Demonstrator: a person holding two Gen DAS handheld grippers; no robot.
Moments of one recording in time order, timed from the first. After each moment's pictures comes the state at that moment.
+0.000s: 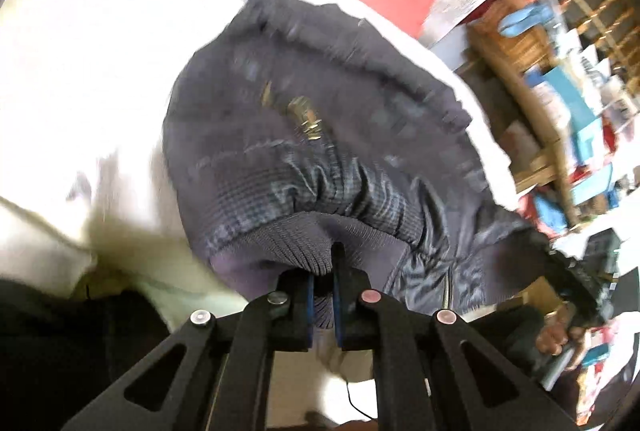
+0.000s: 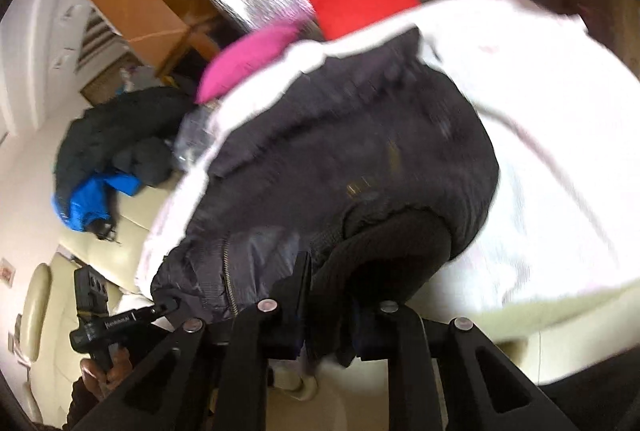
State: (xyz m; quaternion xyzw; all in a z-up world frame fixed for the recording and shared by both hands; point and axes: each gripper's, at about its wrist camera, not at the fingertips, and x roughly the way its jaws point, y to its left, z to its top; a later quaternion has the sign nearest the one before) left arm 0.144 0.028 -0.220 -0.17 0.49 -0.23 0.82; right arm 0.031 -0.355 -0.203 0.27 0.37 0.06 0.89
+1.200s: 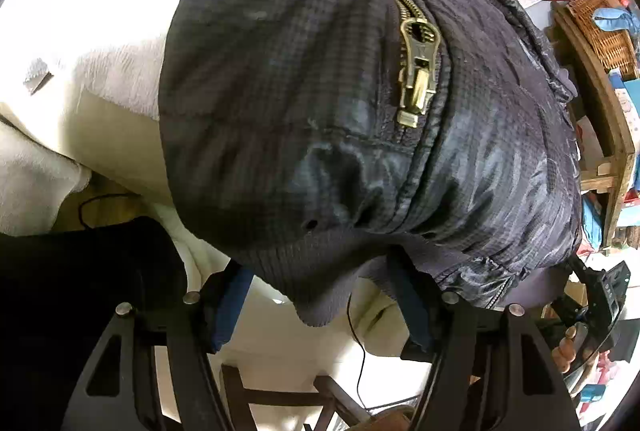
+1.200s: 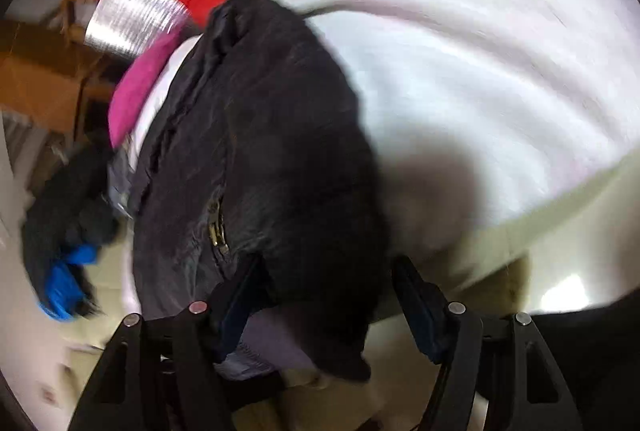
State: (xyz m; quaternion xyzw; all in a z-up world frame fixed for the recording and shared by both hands) left arm 0.168 0.021 -0.347 -0.17 0.63 -0.13 0.75; right arm 0.047 -0.384 -0.307 0.39 0.45 -0.07 0.80
